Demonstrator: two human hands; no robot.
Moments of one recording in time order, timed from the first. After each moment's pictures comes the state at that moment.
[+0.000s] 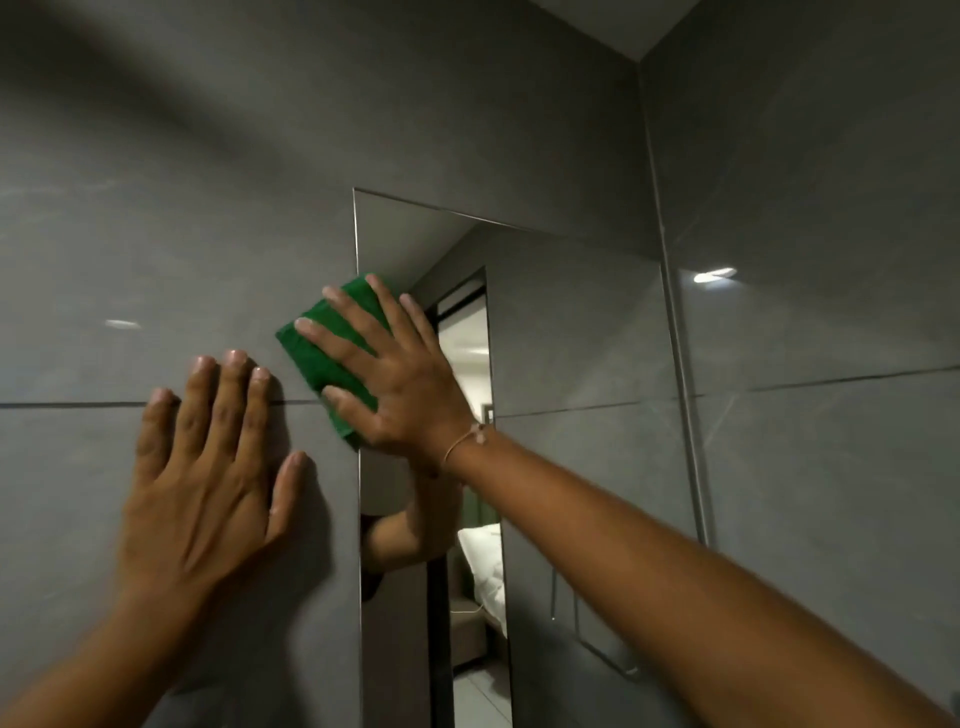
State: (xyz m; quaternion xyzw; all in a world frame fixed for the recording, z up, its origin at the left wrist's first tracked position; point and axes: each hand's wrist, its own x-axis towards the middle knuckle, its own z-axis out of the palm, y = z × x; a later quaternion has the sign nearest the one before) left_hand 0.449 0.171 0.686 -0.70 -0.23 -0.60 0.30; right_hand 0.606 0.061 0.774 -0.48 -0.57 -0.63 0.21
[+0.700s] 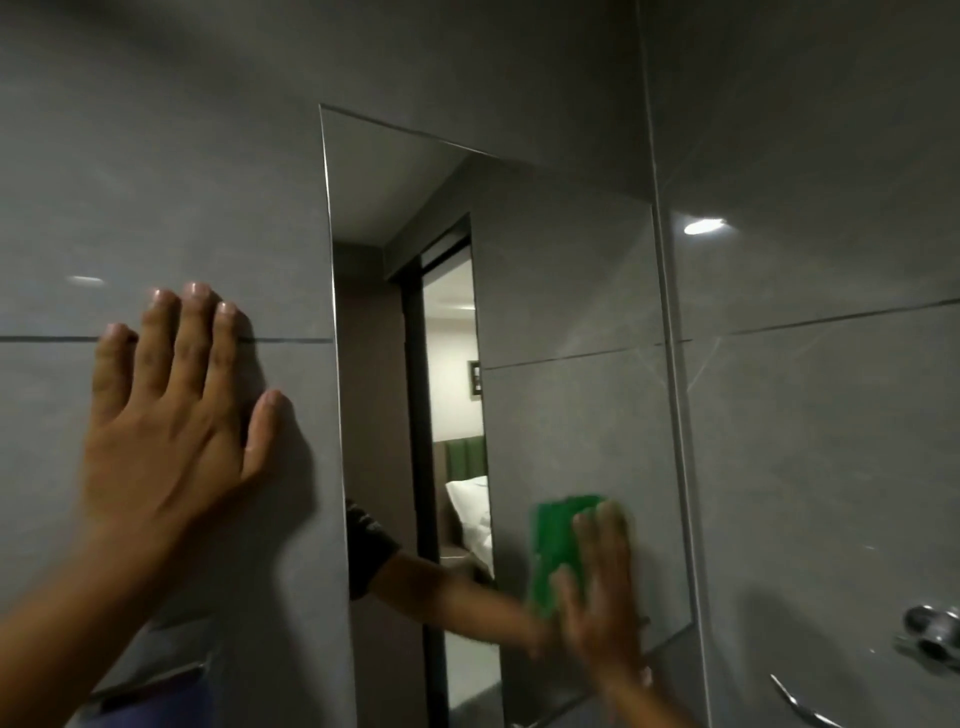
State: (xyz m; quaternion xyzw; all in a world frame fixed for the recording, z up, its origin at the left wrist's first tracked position) left_hand 0.449 0.182 0.686 -0.74 -0.24 -0.57 0.27; right_hand 0.733 -0.032 0.492 -0.70 -0.32 -0.49 0.41
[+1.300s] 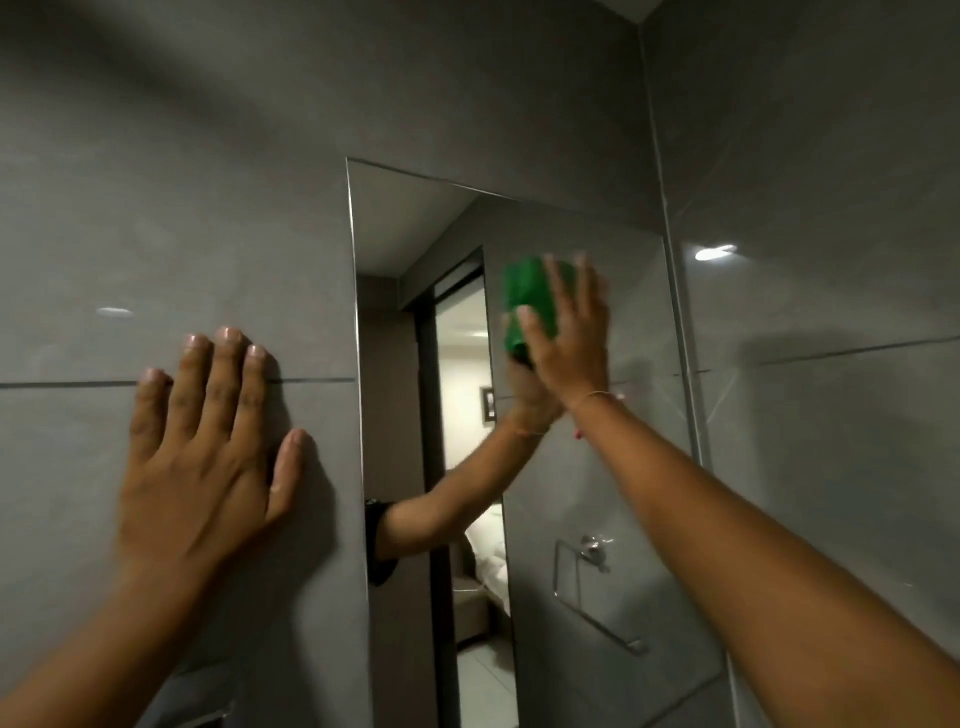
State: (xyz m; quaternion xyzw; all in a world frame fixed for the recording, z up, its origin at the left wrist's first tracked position) left_hand 0.446 0.176 0.687 -0.71 -0.22 -0.61 0.28; right_hand 0.730 -0.013 0.779 -0.62 -0.33 -0.54 0.47
